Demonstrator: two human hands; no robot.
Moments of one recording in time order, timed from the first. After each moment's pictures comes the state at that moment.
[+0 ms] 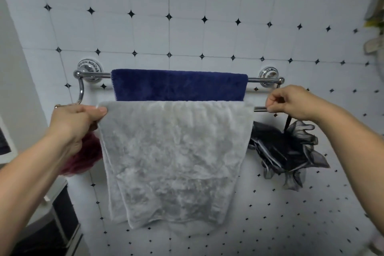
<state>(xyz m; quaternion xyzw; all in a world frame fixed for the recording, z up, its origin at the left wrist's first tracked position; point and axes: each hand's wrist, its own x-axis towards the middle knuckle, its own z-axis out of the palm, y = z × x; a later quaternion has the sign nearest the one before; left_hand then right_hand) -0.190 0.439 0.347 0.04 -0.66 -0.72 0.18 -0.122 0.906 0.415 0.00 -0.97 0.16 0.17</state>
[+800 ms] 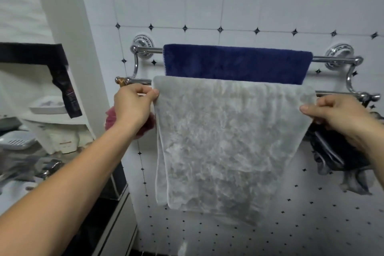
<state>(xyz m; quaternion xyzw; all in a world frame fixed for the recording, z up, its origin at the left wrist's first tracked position) -0.174 0.443 0.321 0.09 -0.78 -0.53 0.31 -0.129 0.862 0.338 -0.06 -0.85 0.50 0.18</state>
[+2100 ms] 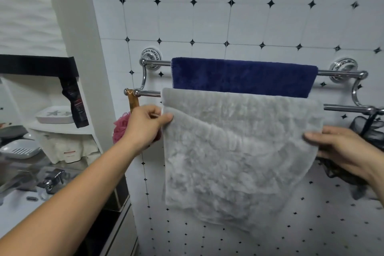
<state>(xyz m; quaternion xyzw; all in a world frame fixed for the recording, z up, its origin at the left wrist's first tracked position) -0.178 0.429 0.300 -0.03 -0.78 -0.60 0.19 -0.123 0.860 0.311 -0.01 -0.75 0.67 0.03</state>
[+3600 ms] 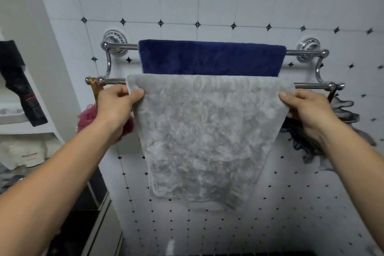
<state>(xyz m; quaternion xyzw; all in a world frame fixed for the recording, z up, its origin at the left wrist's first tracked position) -0.198 0.442 0.311 0.00 -0.72 -0.67 0.20 -0.131 0.838 0.327 -0.12 -0.72 0.64 0.24</state>
